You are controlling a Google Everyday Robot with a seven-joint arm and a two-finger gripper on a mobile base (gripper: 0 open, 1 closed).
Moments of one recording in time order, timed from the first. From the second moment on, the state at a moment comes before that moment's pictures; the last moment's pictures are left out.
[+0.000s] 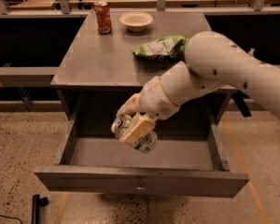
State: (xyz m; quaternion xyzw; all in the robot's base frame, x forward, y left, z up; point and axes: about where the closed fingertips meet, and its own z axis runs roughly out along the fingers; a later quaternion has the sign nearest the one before) arm 0.473 0.036 0.821 -0.70 0.59 0.27 0.29
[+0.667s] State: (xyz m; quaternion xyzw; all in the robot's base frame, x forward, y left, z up) arm 0.477 0.020 0.734 -0.75 0.60 0.20 0.22
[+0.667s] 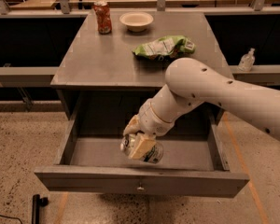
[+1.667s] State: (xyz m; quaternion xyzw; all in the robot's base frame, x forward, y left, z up) arm 0.534 0.012 0.703 -0.78 0.59 0.12 0.19
